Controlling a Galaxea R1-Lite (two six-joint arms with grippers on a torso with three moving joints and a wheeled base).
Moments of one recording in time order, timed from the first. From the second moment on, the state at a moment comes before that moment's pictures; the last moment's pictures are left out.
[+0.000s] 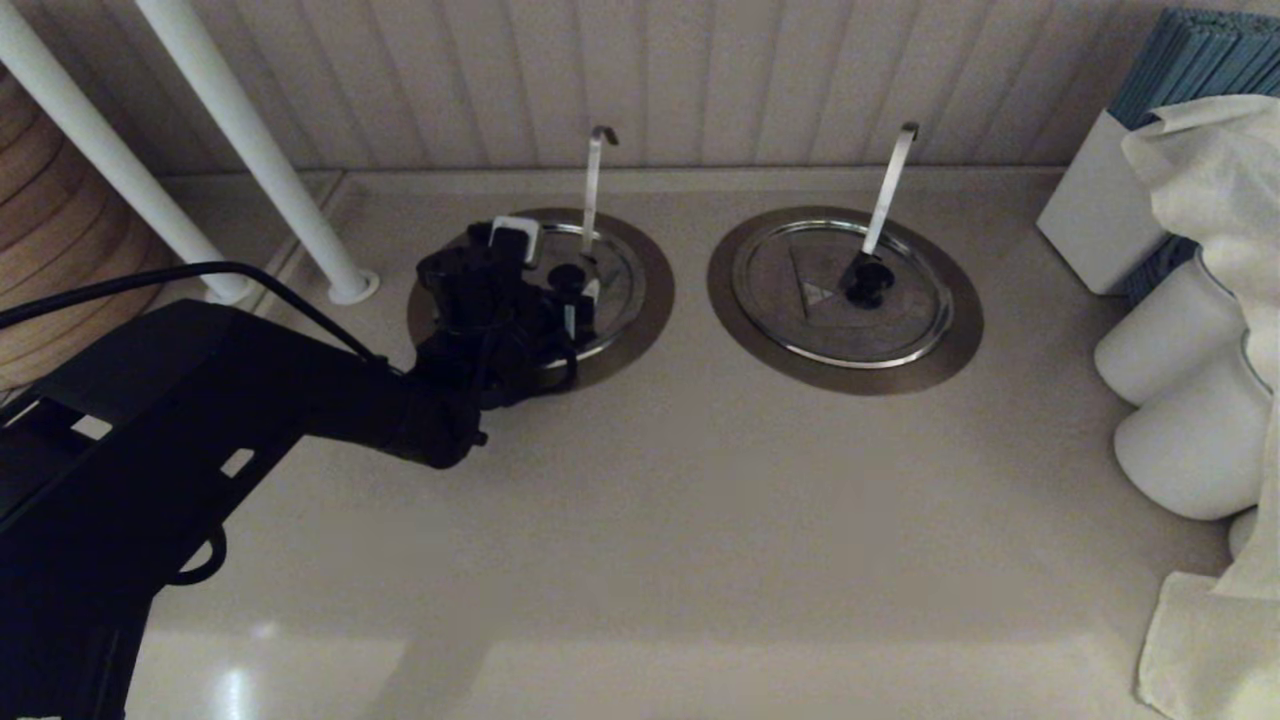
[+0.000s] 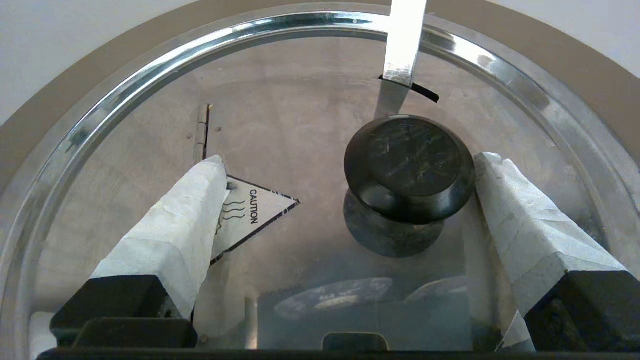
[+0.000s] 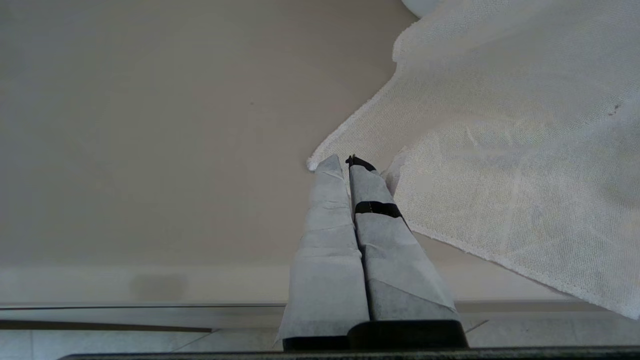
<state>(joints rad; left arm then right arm) -0.40 2.24 -1.47 -0.89 0.22 0.13 0.00 0.00 0.00 0.00 0.00 0.00</state>
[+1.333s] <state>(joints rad) -0.36 2.23 -1.49 -0.89 0.22 0.14 0.00 0.00 0.00 0.00 0.00 0.00</state>
